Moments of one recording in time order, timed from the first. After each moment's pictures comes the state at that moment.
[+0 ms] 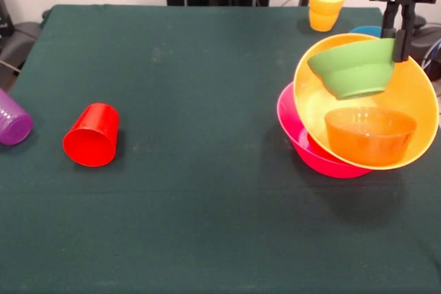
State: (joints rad) arm 0.14 -0.65 -0.17 1.58 0.45 0.24 2.26
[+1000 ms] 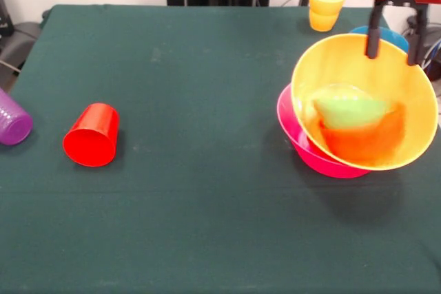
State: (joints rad) arm 0.15 -0.65 -0.17 1.61 0.46 0.24 2.26
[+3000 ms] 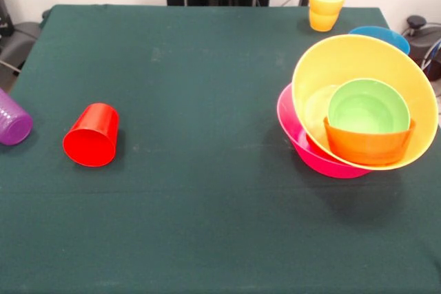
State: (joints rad) arm 0.19 -0.82 -0.25 1.61 0.46 0.59 2.26
